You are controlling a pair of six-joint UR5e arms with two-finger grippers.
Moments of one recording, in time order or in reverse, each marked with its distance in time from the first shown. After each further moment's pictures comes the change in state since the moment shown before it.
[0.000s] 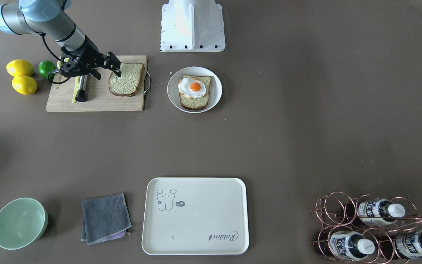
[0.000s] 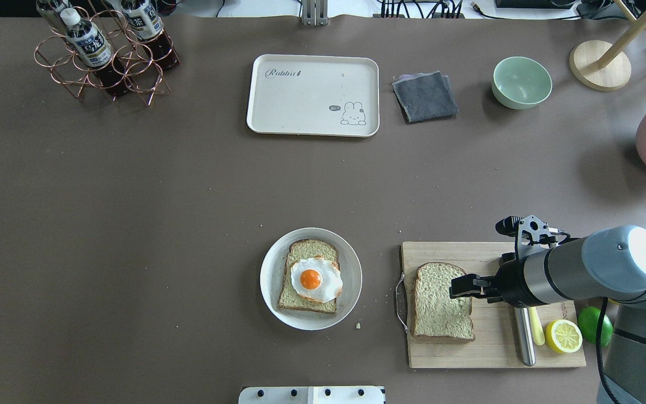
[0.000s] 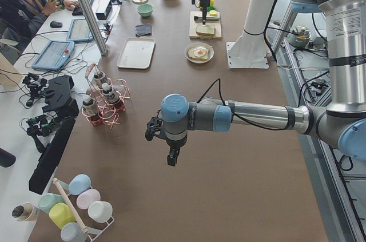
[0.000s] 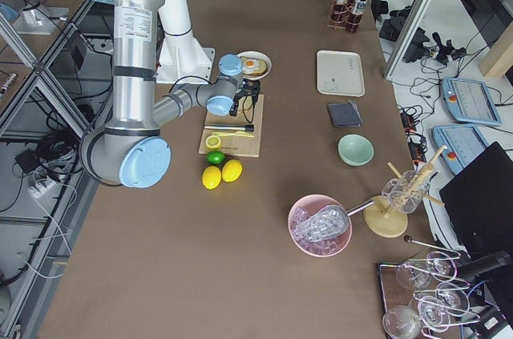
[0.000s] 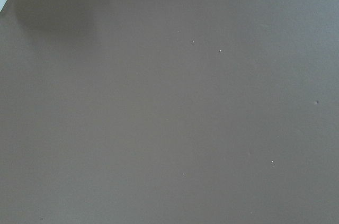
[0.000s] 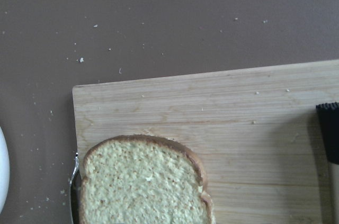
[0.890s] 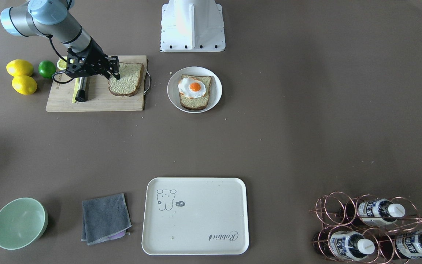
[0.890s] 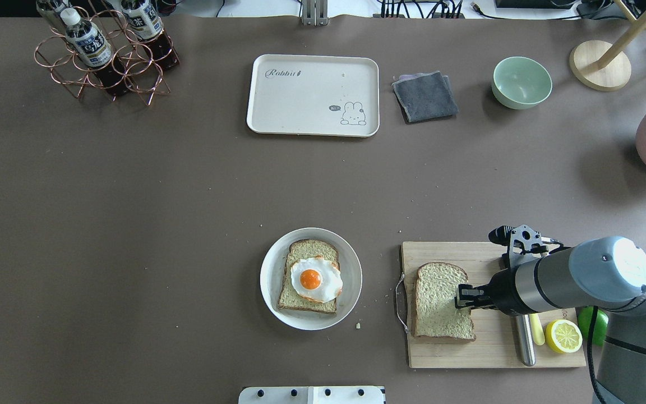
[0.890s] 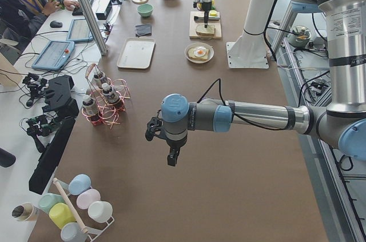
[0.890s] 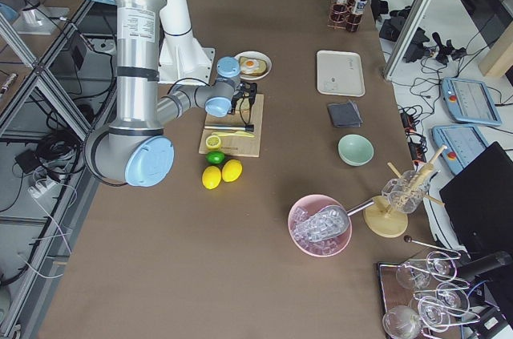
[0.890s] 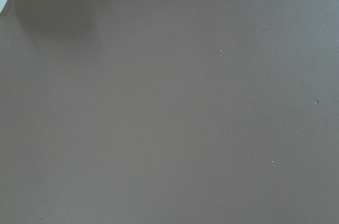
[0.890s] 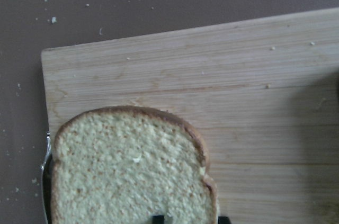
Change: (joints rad) left arm -0.001 0.002 -0.001 -0.001 0.000 0.000; right arm -0.029 0.008 -0.018 0.001 -0.021 0.024
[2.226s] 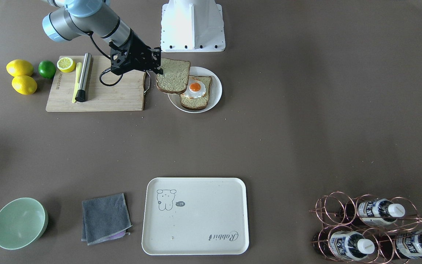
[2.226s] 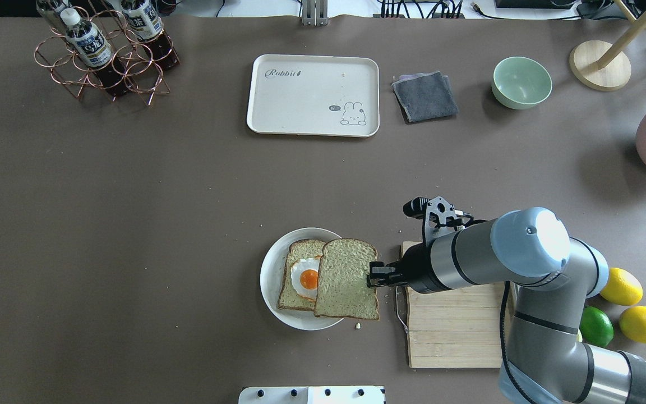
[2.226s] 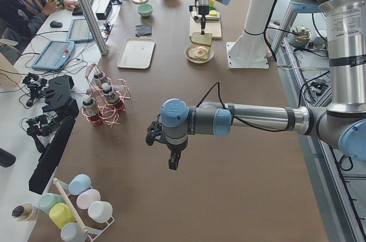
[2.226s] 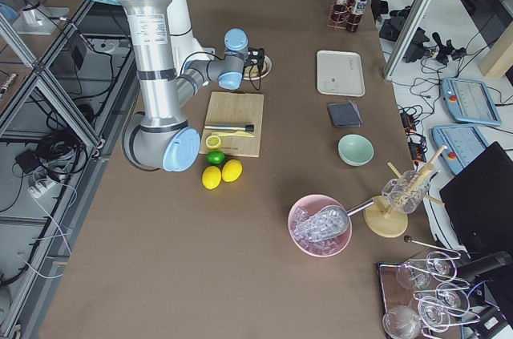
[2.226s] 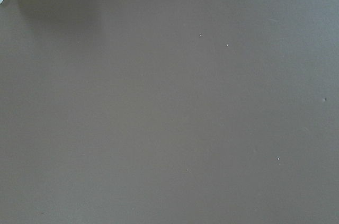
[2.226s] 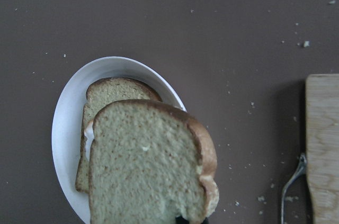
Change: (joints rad) left arm -0.001 0.000 0.031 0.000 -0.001 -0.001; right arm 0.003 0.350 -0.090 0.001 0.015 -0.001
